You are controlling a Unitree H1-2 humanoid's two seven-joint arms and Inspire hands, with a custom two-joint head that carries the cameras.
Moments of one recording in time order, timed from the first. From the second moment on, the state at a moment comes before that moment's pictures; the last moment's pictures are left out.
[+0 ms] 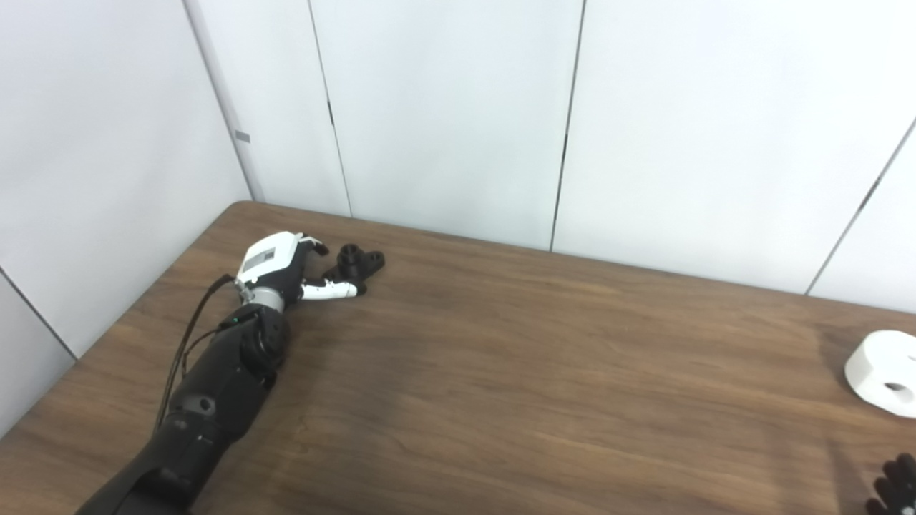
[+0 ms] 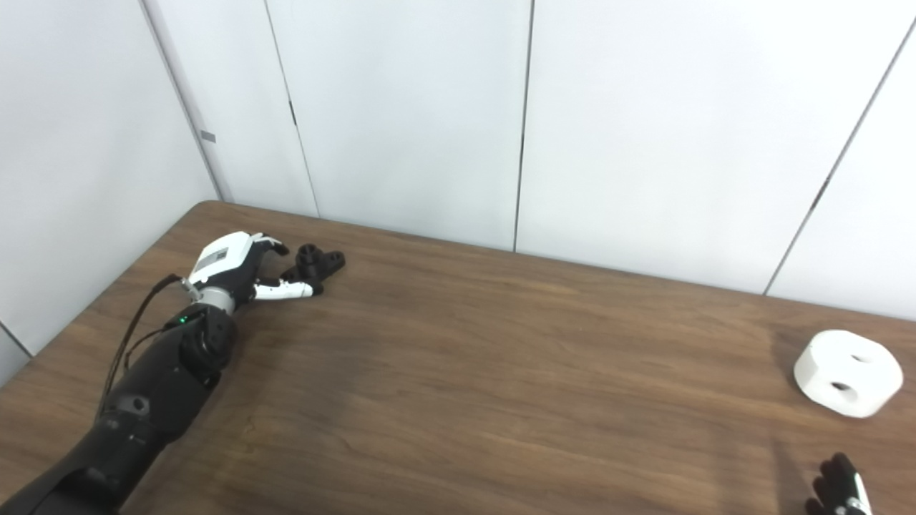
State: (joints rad) left arm -0.44 0.57 -0.08 0.48 0.63 0.29 0.04; right arm 0.24 -0.19 -0.13 -0.24 0.16 -0.02 0.11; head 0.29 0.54
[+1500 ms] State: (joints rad) left arm -0.53 0.61 -0.19 0.55 0.62 0.30 -0.01; right arm 0.26 -0.19 -0.13 -0.27 0.15 -0.01 0.10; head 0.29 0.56
